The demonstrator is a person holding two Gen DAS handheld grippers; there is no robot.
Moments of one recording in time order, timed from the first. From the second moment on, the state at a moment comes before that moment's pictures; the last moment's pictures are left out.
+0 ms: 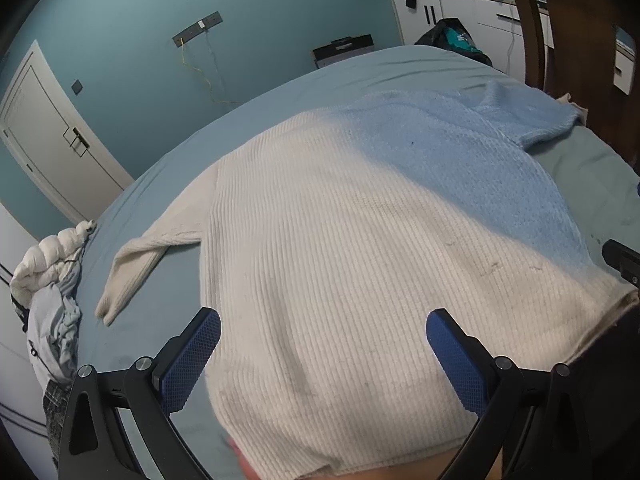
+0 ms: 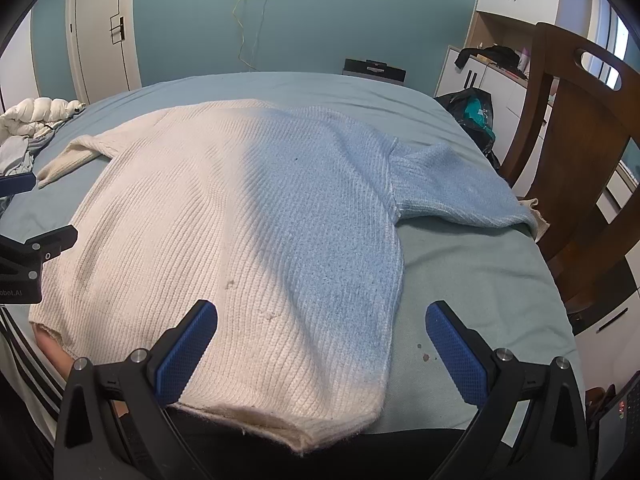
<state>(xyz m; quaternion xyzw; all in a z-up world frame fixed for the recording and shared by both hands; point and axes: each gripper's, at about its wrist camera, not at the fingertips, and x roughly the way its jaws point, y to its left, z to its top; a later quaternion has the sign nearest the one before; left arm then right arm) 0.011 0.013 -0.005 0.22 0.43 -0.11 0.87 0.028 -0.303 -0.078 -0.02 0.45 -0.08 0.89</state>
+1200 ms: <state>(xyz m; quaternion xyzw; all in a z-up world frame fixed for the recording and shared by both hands) 0.011 0.016 -0.007 0.22 0.43 -0.10 0.87 0.028 -0.303 -0.077 -0.02 0.45 -0.08 0.89</state>
